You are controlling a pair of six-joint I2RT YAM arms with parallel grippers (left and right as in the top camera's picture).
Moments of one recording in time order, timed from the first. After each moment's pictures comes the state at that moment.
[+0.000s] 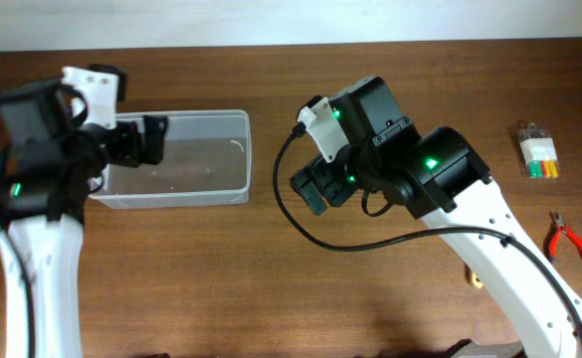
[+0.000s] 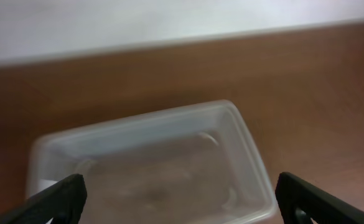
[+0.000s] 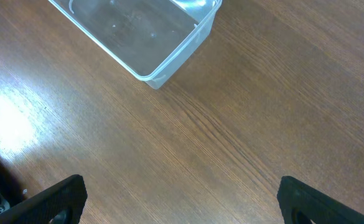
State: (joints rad) left arm 0.17 1.37 1.40 -0.77 0.39 0.19; right arm 0.59 1.54 1.71 -1.14 -0.13 -0.10
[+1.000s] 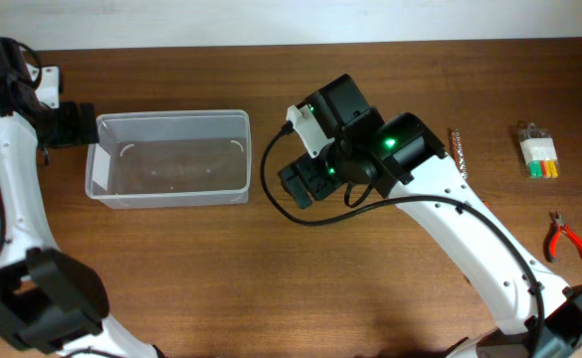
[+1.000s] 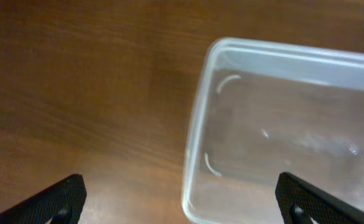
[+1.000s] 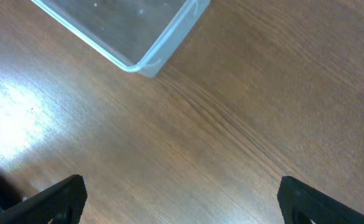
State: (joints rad) left arm 0.36 1.90 1.88 -1.13 -0.03 0.19; right arm 0.59 1.67 1.71 -1.12 -0.14 -0.02
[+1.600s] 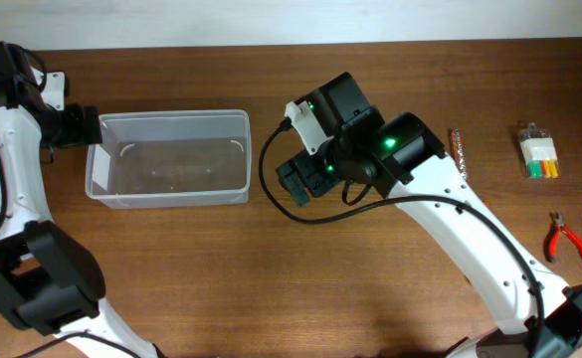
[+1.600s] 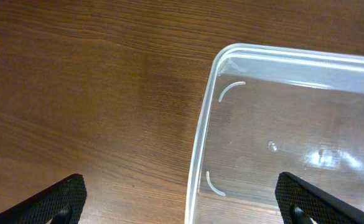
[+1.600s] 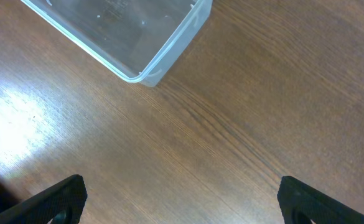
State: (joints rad) left arm 0.37 1.99 1.88 -1.08 0.00 0.22; right arm 0.59 1.67 1.71 -1.09 -0.14 -0.03
